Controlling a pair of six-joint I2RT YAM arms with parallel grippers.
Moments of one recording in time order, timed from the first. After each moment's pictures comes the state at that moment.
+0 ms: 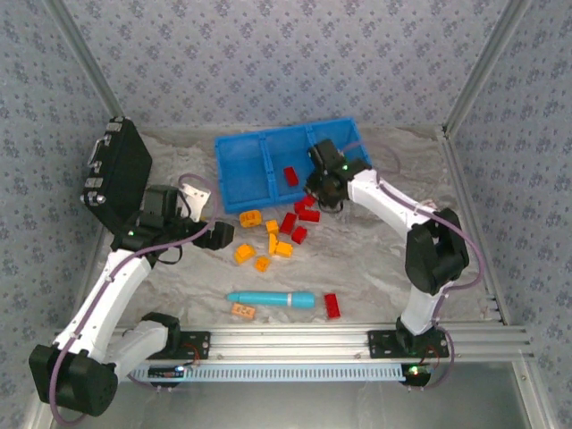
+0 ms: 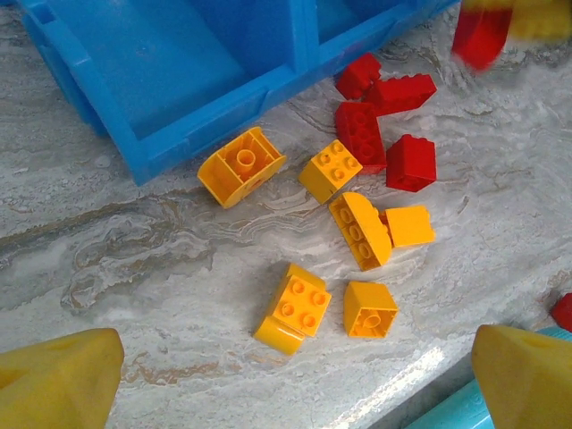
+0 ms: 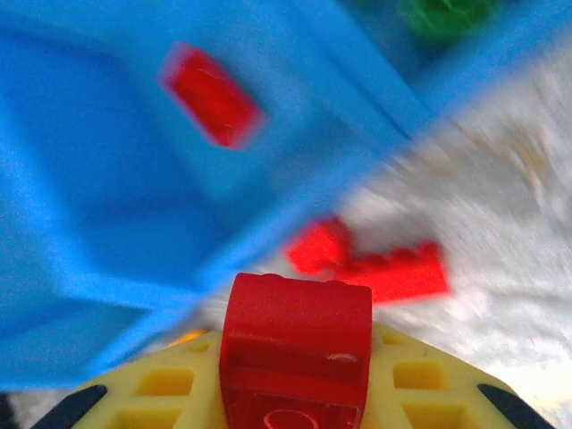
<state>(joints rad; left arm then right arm) -0.26 0.96 0.85 -0.71 0.37 0.00 0.56 1.78 1.55 -0.72 0.05 1.03</state>
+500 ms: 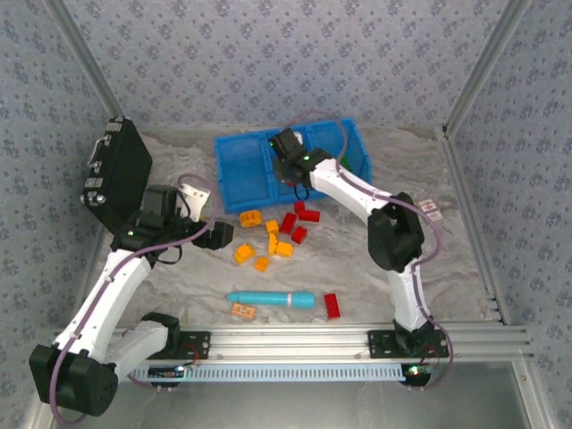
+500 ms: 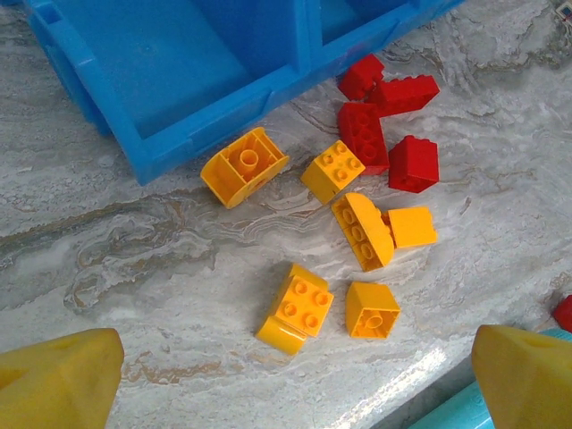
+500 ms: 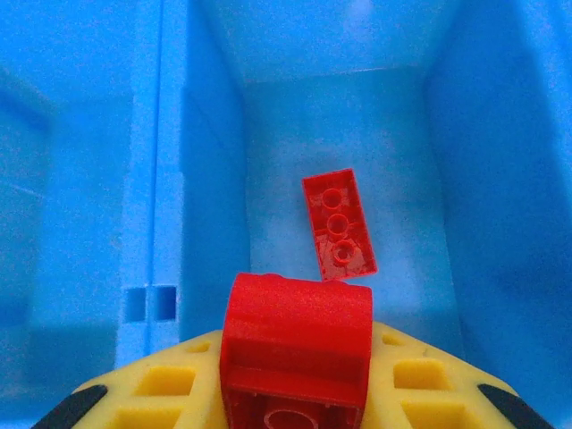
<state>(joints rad) -0.26 0.96 0.85 -0.71 0.37 0.00 0.67 2.12 1.87 -0.64 0.29 0.42</state>
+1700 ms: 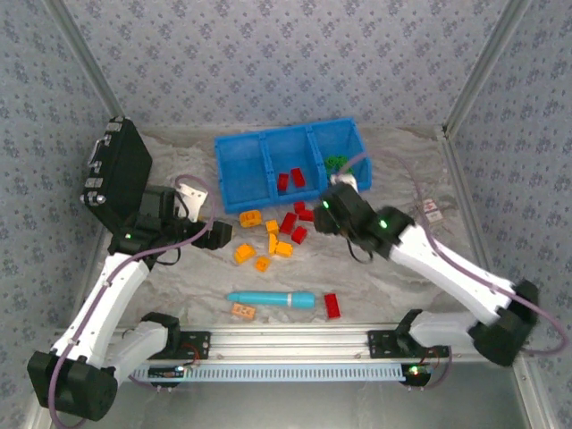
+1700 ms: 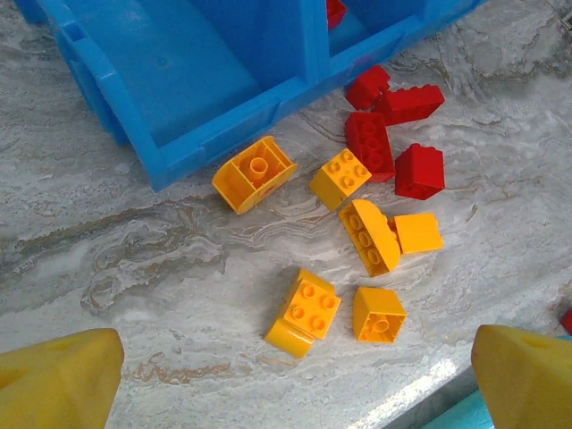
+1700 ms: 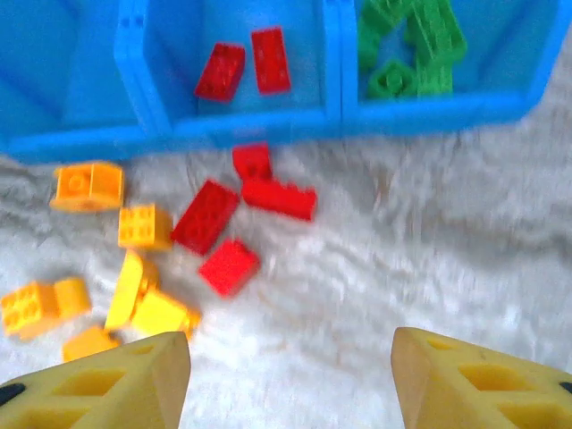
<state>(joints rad) -0.25 0.93 0.85 -0.71 0.35 0.00 0.85 1.15 1.07 -0.82 0.37 0.62</state>
